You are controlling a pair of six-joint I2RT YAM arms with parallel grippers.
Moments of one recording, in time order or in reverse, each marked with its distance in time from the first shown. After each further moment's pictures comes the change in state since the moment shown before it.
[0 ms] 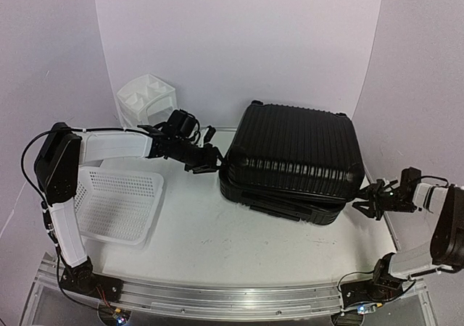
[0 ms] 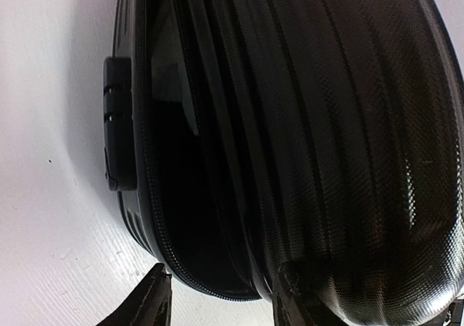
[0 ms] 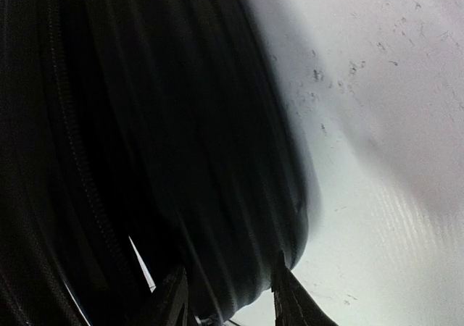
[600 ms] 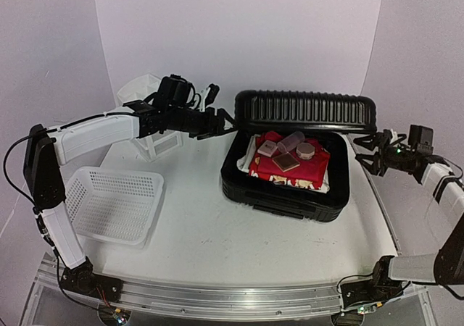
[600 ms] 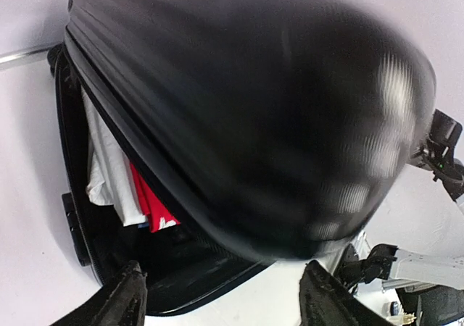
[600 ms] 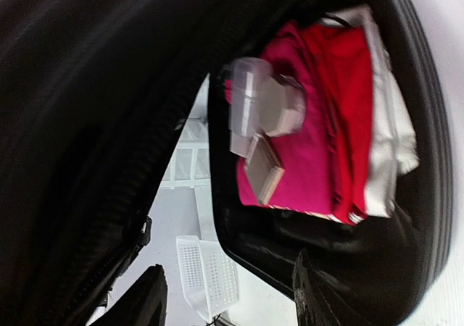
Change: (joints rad) left arm -0.023 -0.088 0.194 -0.007 -0.027 0.050; right arm 0.158 -0.169 0.249 0.127 0.028 0.328
